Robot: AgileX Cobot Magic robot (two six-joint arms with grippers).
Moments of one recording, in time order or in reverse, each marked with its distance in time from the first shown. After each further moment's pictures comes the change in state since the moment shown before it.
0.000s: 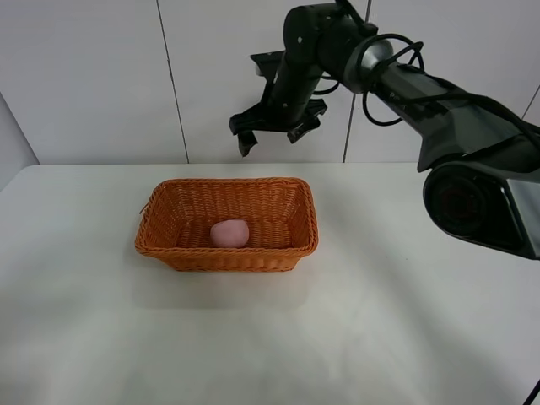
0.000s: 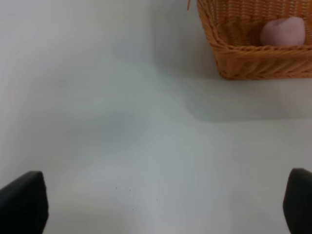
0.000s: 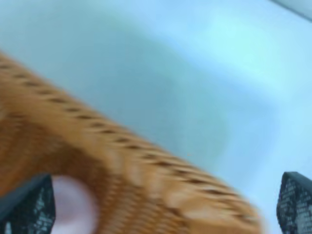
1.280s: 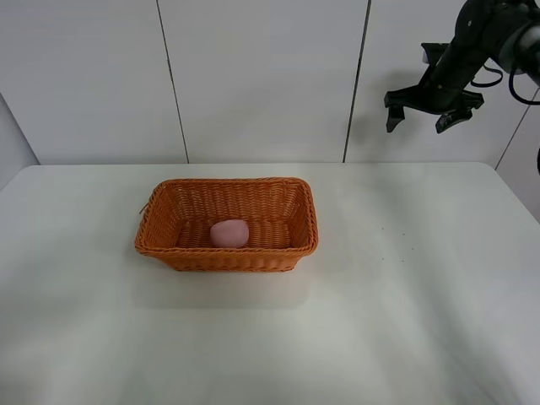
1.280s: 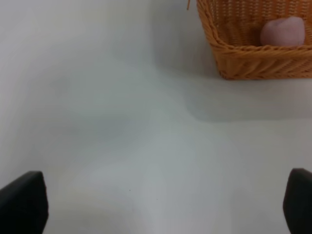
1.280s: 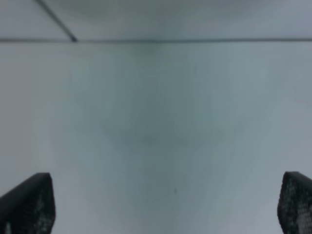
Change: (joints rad) left arm 0.000 0.000 0.000 0.000 0.000 0.000; right arm -0.472 -0.064 0.099 -0.002 0.000 -0.020
